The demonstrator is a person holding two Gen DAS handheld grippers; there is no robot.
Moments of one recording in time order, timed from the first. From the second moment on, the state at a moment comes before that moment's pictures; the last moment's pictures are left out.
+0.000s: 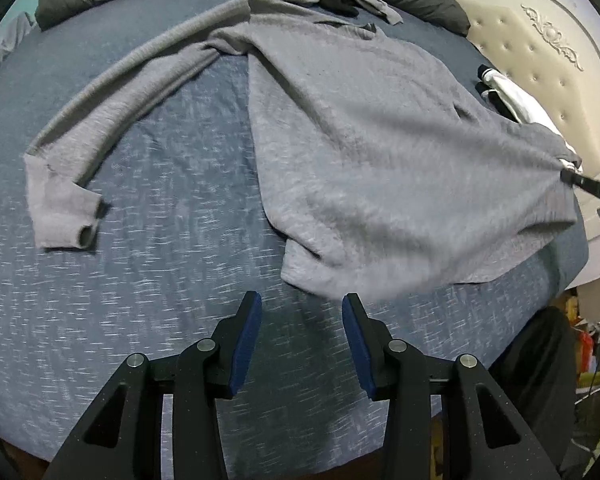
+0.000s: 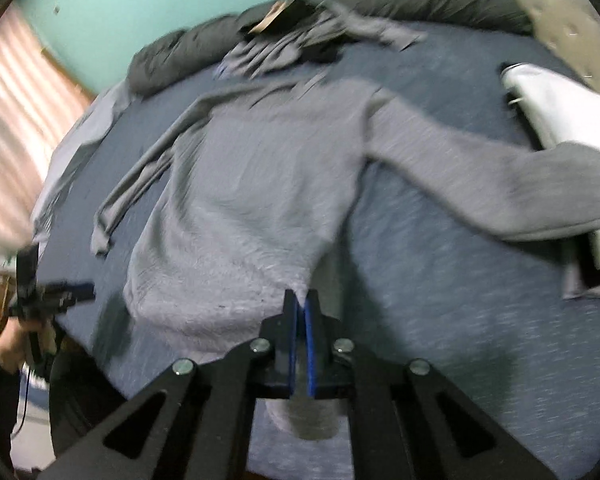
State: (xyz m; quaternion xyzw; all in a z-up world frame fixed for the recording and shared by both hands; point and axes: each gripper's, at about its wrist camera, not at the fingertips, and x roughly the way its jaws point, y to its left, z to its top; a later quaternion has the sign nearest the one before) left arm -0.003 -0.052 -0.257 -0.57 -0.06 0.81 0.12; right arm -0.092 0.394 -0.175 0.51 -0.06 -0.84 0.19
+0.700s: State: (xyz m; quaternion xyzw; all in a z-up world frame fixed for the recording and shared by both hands) left arm -0.048 -0.039 -0.307 -0.59 -0.11 0.79 0.11; right arm -0.082 0.452 -0.225 0.54 -0.13 -0.82 0.13
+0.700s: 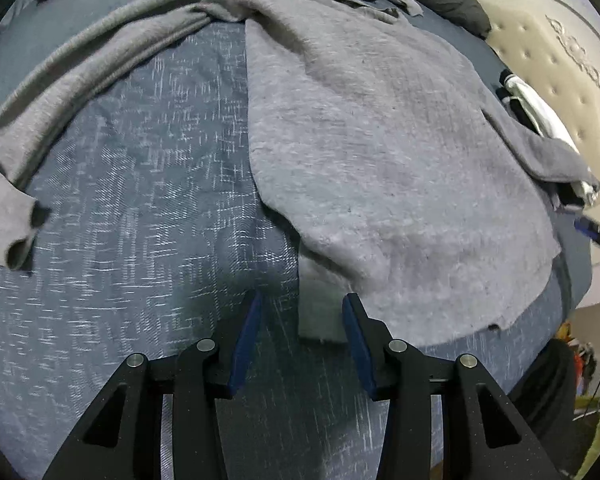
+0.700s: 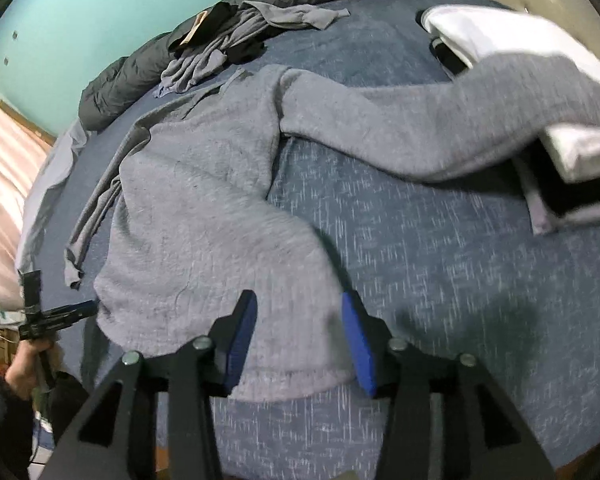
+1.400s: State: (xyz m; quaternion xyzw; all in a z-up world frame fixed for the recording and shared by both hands) left arm 0.006 -0.065 -0.226 -0.51 -0.11 0.83 0.19; right arm -0.053 0.461 -0.259 0.59 -0.11 -0.79 0.11
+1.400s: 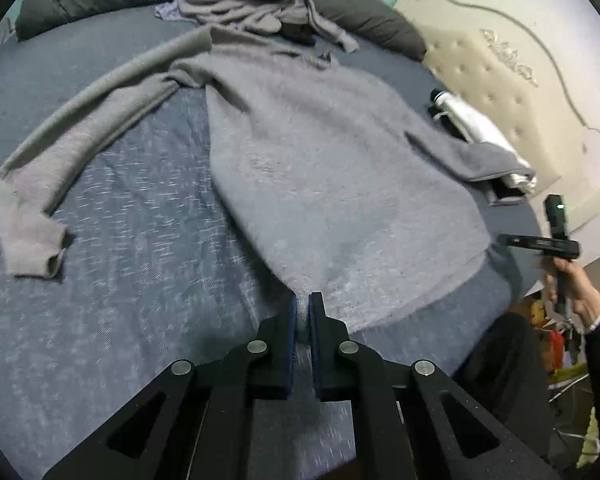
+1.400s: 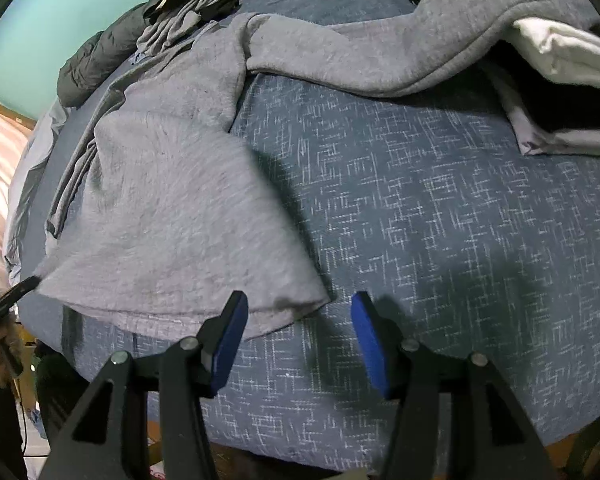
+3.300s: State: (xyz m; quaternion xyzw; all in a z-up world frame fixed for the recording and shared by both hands) left arm 0.024 -0.126 -0.260 -0.55 -0.12 0.82 0.12; right arm -0.031 0.368 -0.242 0.63 -0.03 -0.74 0.25
